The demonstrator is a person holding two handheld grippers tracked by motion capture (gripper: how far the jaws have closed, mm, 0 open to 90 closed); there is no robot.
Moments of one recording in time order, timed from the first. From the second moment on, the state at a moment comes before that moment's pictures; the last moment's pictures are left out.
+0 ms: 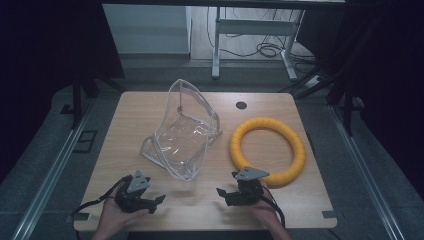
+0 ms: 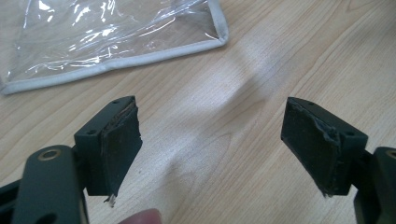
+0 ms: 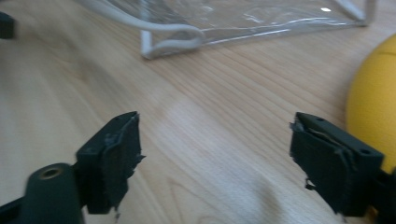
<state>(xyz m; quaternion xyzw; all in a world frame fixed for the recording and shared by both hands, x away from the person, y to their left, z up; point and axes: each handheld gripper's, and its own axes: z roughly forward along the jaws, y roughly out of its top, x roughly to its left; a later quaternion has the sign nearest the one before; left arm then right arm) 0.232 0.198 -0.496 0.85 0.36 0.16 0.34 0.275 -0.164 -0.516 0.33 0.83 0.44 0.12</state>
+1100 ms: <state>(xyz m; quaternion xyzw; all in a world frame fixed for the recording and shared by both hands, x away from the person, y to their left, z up) 0.230 0.197 -0.493 0.86 0.36 0.16 0.34 0.274 -0.174 -0.502 0.29 0.84 0.44 0.10</state>
